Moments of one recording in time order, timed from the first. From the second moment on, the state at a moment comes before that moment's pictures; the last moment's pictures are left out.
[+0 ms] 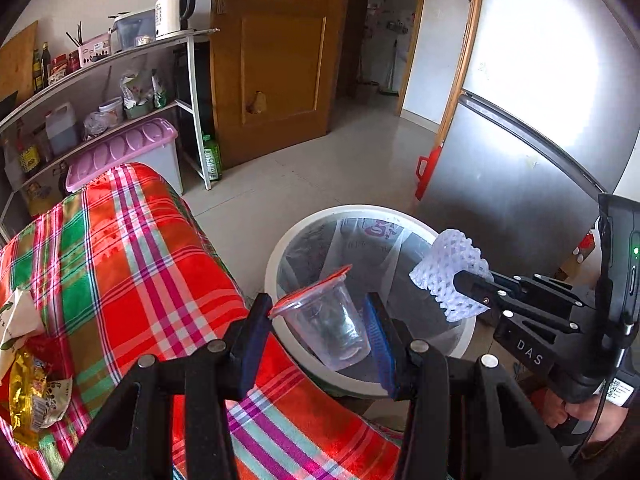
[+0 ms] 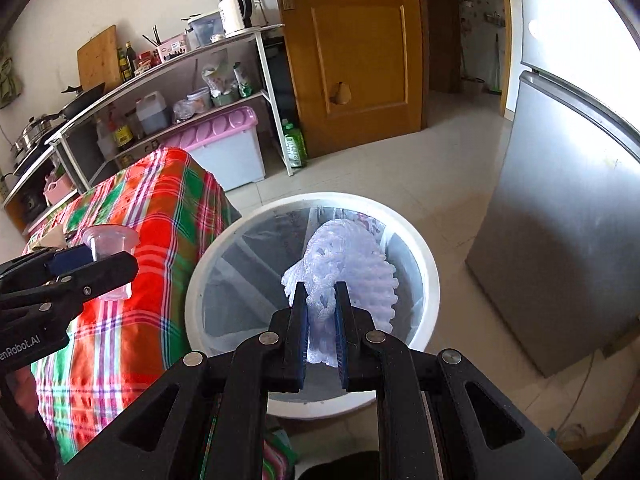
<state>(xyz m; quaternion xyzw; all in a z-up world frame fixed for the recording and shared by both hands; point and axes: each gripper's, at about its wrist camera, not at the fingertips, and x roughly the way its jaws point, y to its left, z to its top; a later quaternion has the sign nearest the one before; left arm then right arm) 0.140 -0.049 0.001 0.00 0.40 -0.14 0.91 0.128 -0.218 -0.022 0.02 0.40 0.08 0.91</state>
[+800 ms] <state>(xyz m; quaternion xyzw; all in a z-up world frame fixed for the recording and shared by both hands) 0.156 -0.060 -0.025 0.01 0.43 -0.13 0.89 0.146 -0.225 -0.053 0.01 0.43 0.05 0.90</state>
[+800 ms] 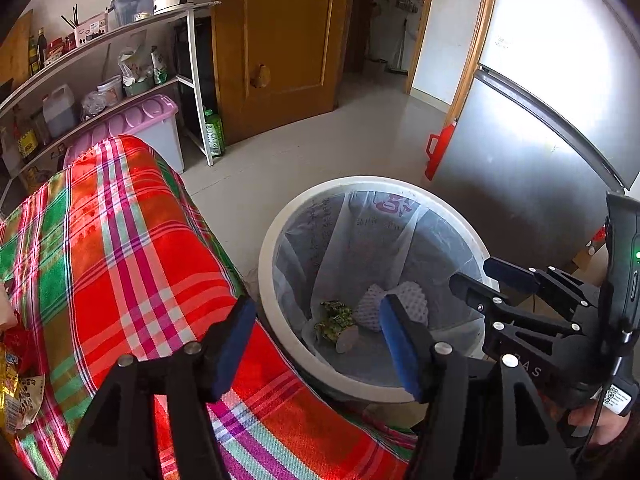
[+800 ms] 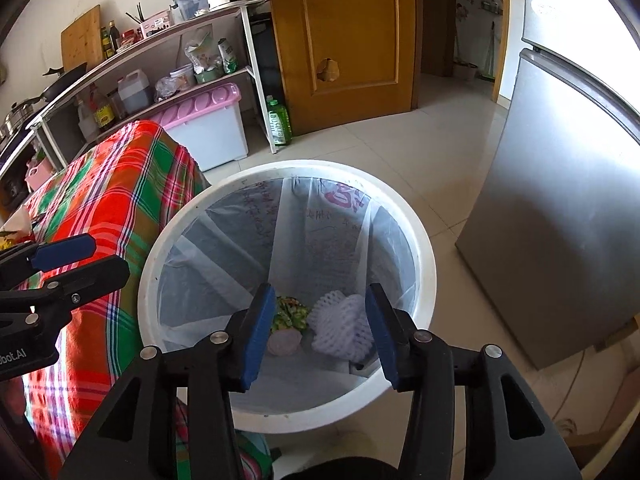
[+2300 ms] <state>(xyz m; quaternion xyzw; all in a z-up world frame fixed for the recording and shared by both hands) 0.033 0.192 0.009 -0.11 0.34 0.10 0.93 0.116 -0.030 0.004 -0.03 0.37 0.24 0.90</state>
